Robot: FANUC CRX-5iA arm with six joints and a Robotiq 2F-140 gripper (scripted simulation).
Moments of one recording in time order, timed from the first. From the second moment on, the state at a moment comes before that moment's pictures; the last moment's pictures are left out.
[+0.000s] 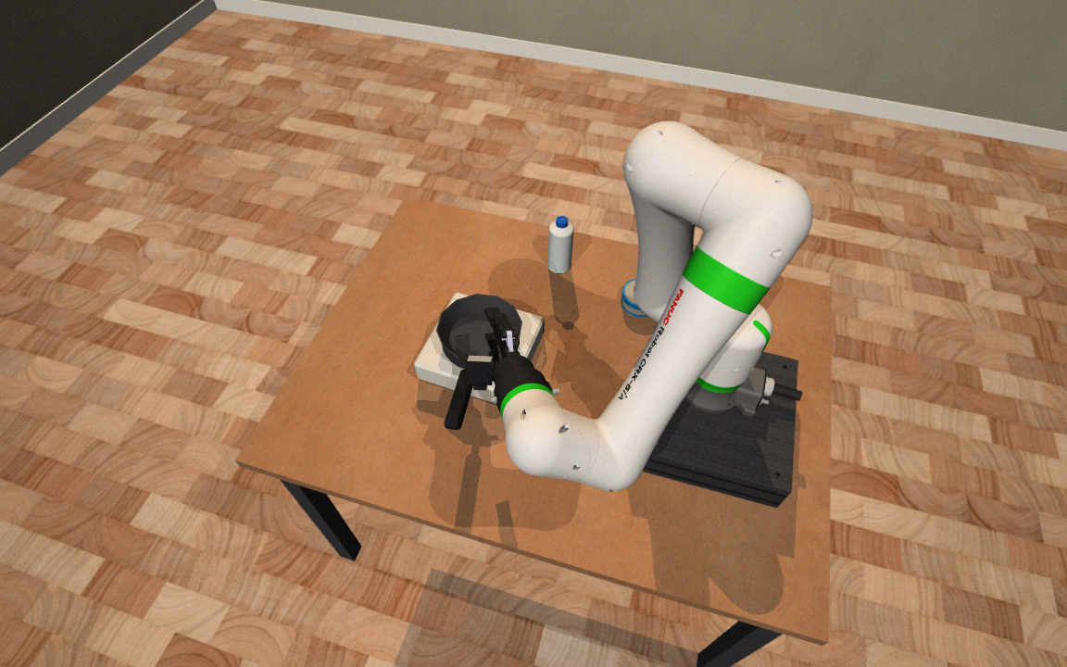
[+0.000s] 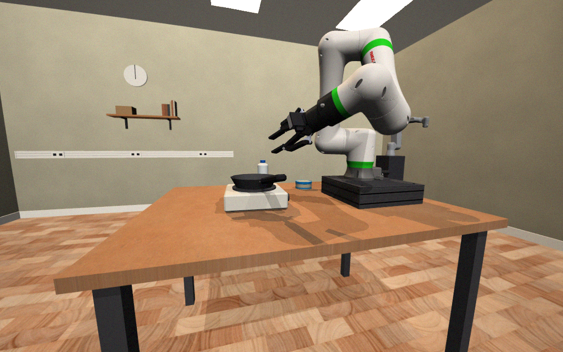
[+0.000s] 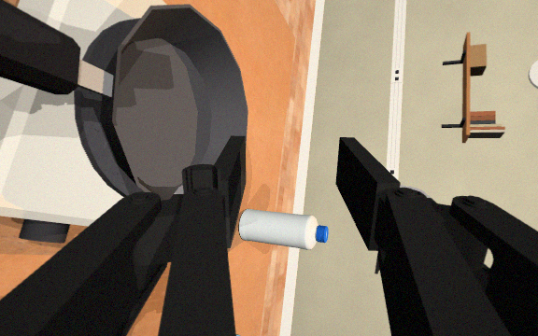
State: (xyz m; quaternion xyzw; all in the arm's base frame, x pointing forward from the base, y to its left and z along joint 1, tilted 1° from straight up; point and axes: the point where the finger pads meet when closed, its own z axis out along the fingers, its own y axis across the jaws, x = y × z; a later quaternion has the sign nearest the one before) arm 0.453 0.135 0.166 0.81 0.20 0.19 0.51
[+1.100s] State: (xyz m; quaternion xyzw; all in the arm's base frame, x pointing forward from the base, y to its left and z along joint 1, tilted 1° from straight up) arm 0.406 0.263 0.146 0.66 0.36 0.41 0.52
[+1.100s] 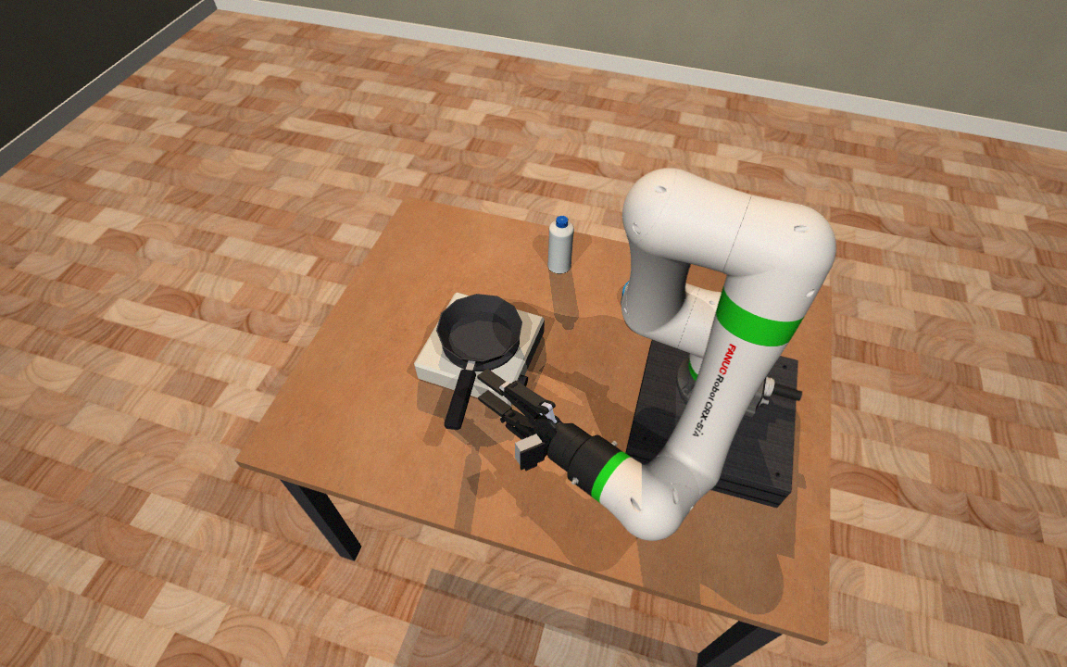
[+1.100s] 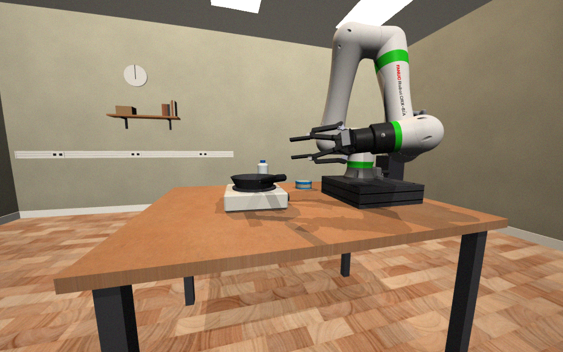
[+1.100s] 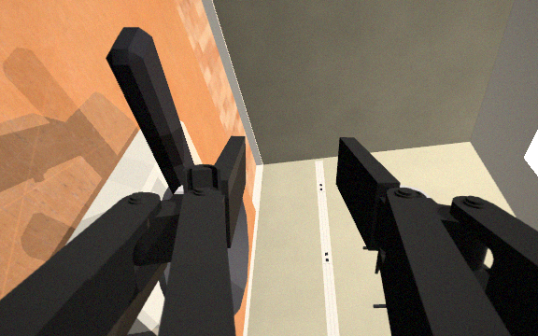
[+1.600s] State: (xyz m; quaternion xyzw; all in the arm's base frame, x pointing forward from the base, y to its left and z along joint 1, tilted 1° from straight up) arm 0.405 0.263 0.117 0.66 0.36 0.41 0.52
